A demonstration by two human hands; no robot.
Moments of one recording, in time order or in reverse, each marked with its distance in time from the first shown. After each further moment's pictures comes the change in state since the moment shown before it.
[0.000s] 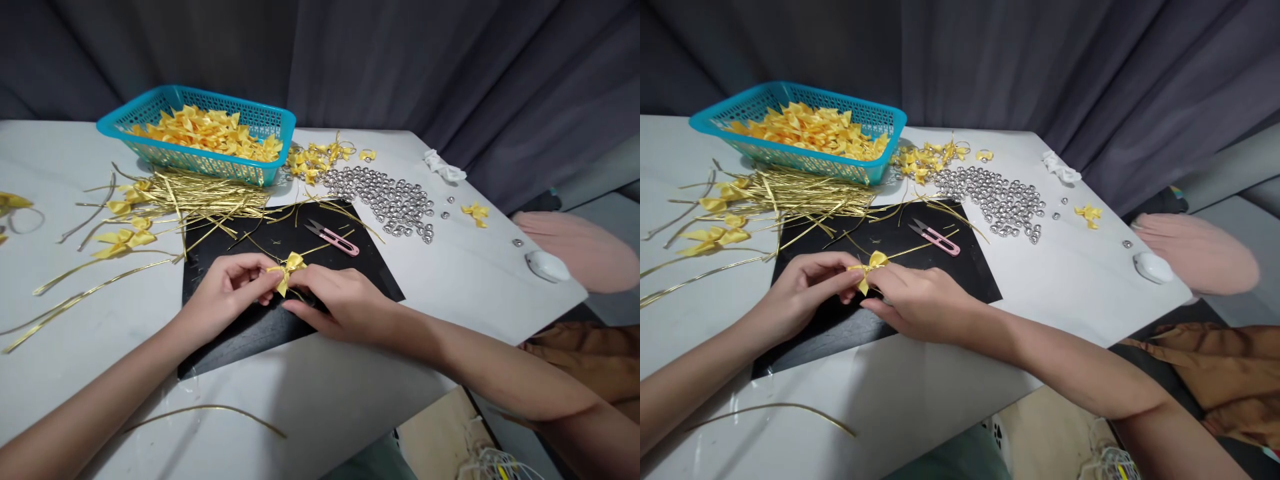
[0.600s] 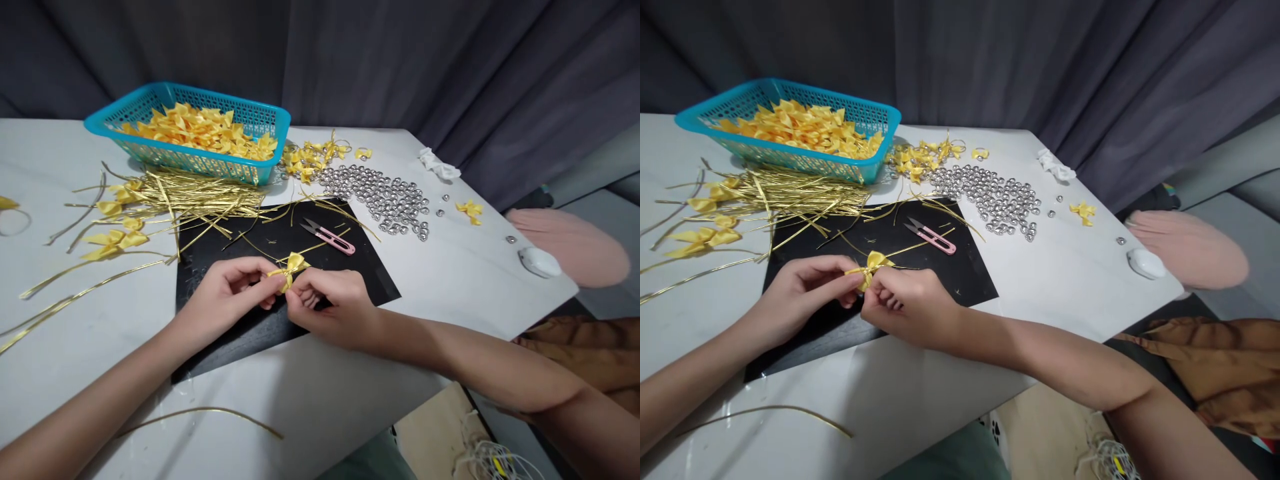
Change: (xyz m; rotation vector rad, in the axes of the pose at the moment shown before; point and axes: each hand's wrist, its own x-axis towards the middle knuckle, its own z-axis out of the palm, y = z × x) left_hand 0.000 0.005 0.006 -0.010 -0.020 -0.014; right_hand 0.000 -0.014 0.018 0.424 0.356 0.247
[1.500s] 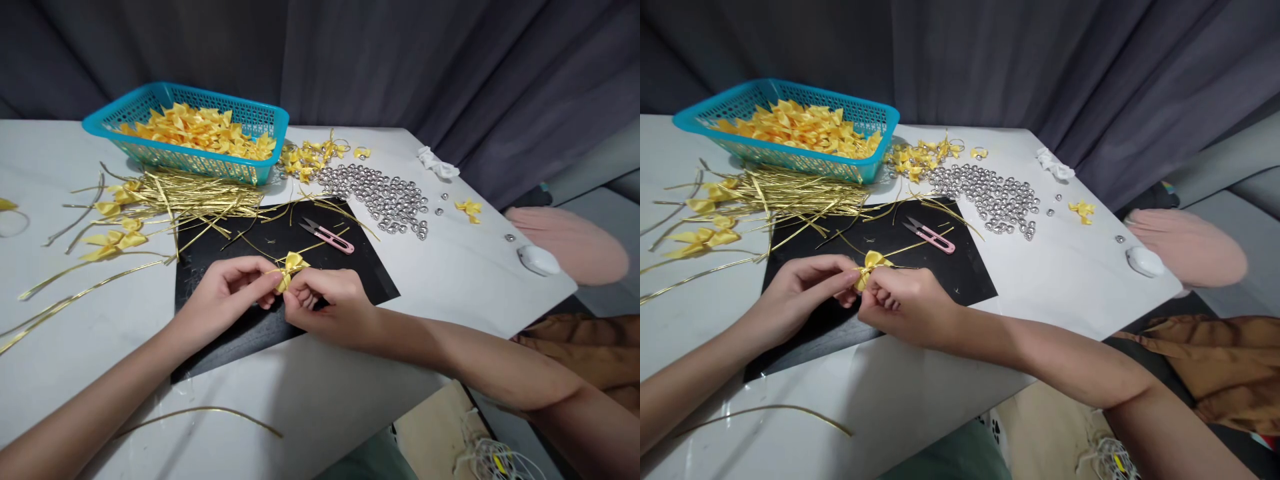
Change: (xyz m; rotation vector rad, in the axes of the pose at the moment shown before) left_hand -0.001 -0.003 -0.002 -0.034 -0.002 -0.005; right_hand 0.001 0.001 0.001 0.037 -0.008 -0.052
